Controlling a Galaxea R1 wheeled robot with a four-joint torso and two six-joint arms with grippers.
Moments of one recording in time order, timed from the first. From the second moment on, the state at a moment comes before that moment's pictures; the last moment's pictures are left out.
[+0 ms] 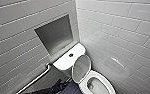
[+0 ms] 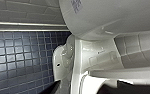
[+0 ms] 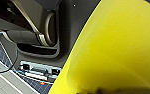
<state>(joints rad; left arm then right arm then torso) 0.65 2.82 -2.31 -0.68 -0.06 -0.14 -1.61 2.92 -2.66 0.08 0.23 0.04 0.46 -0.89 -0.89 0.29</state>
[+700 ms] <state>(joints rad) 0.61 2.91 -2.36 -0.69 -0.11 -0.17 -1.61 2.93 -2.67 0.08 0.23 0.04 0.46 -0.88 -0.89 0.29</state>
